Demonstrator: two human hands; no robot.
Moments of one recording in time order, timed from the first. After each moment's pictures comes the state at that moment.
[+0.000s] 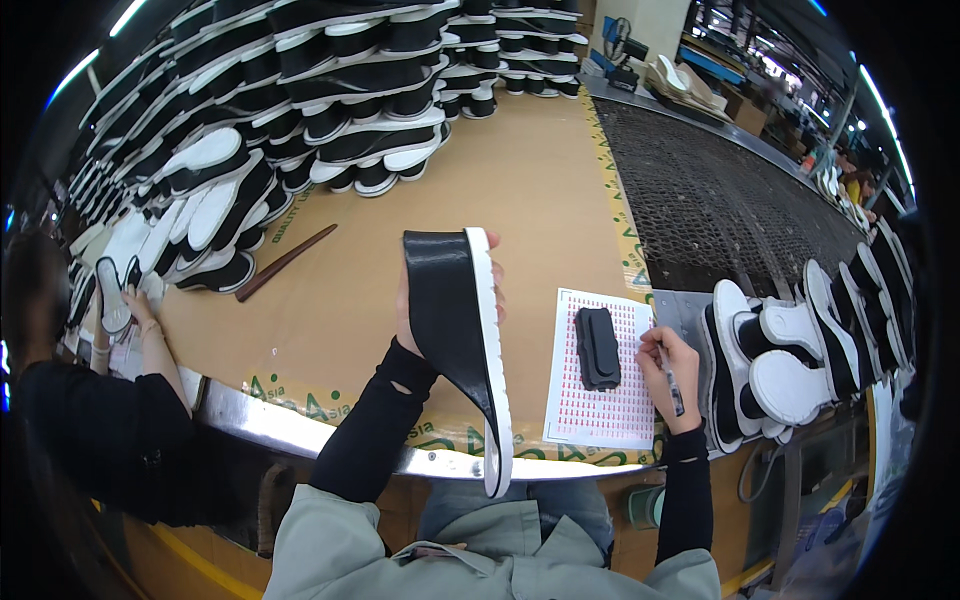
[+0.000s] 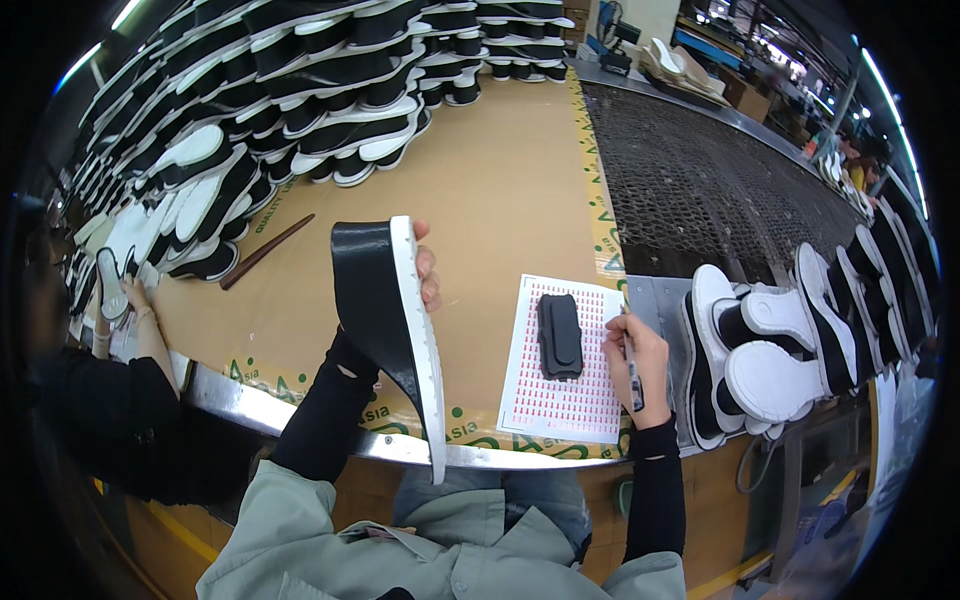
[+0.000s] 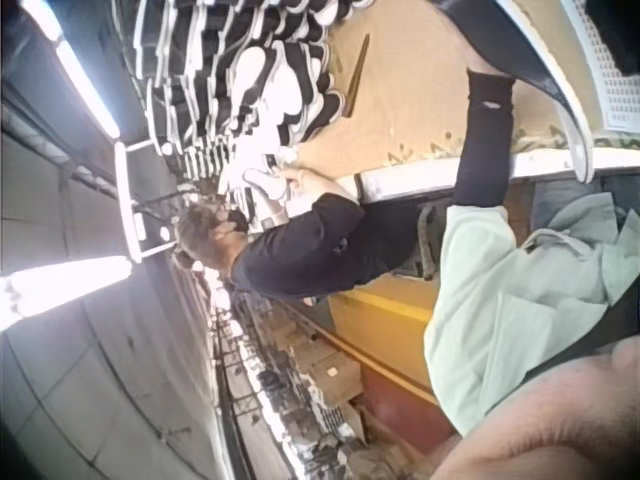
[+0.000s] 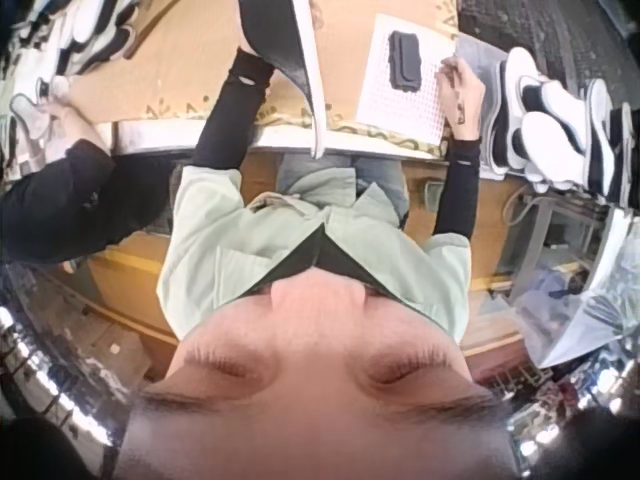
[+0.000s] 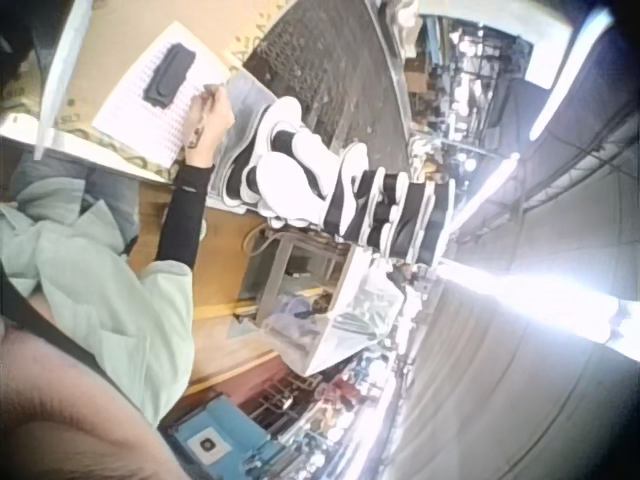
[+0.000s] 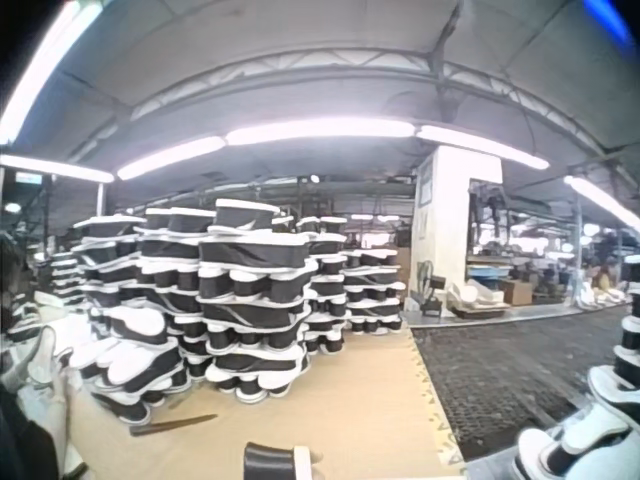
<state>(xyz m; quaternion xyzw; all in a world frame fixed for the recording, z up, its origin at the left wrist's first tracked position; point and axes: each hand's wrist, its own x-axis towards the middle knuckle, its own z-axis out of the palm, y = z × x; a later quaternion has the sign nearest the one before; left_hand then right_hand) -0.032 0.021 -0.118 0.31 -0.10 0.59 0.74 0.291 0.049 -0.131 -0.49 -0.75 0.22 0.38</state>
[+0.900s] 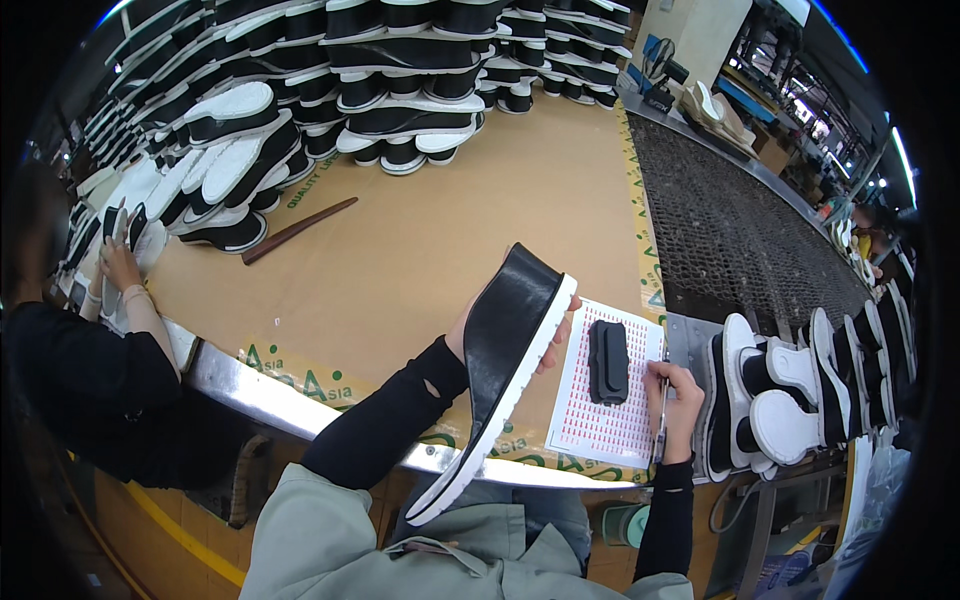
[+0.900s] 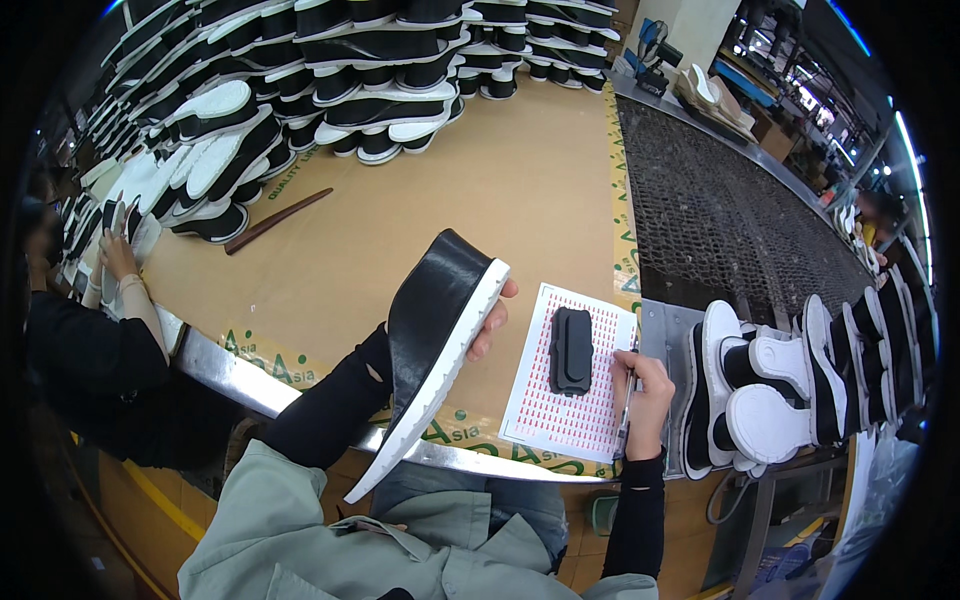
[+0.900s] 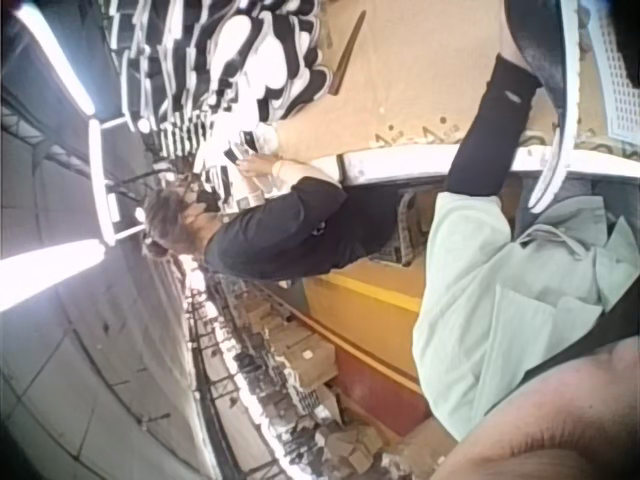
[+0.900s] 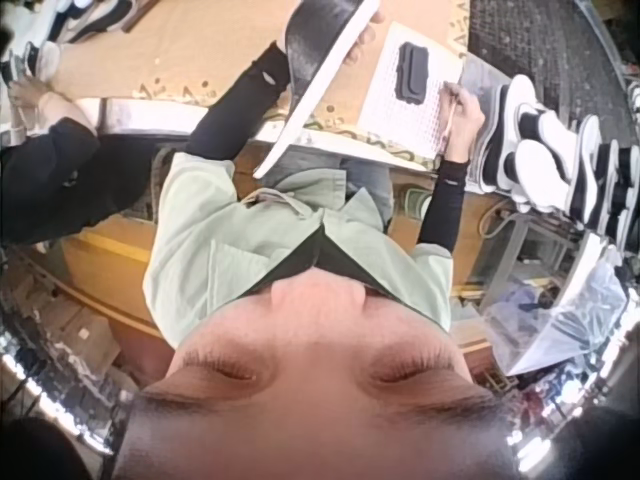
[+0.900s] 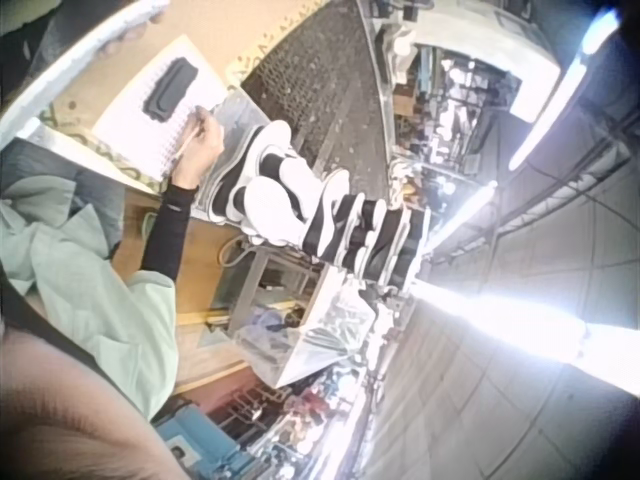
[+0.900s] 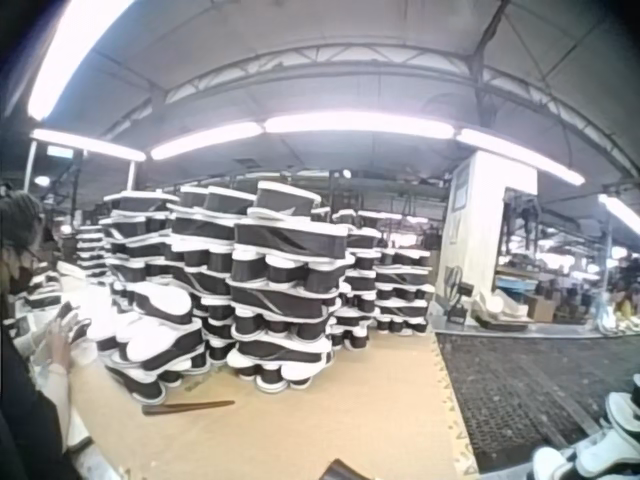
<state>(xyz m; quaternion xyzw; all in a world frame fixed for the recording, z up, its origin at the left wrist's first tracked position) -0.008 0.015 -0.122 0.24 -0.03 0.48 0.84 0.300 0.046 -0.151 -0.47 -0.77 0.12 0.42</state>
